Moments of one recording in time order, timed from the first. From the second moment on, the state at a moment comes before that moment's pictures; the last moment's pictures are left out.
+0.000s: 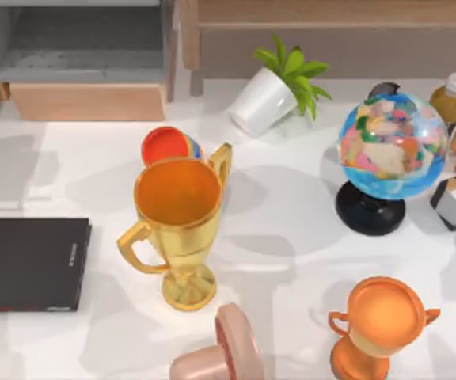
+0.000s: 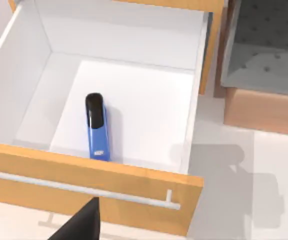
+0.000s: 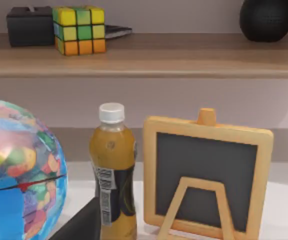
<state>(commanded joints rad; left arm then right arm) 0.15 1.08 1.07 -0.61 -0.02 0.01 0.00 0.00 0.00 0.00 0.00 0.00</state>
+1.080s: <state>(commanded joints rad) 0.32 2.62 2.59 -1.43 0.01 0.01 0.00 0.00 0.00 0.00 0.00 0.00</state>
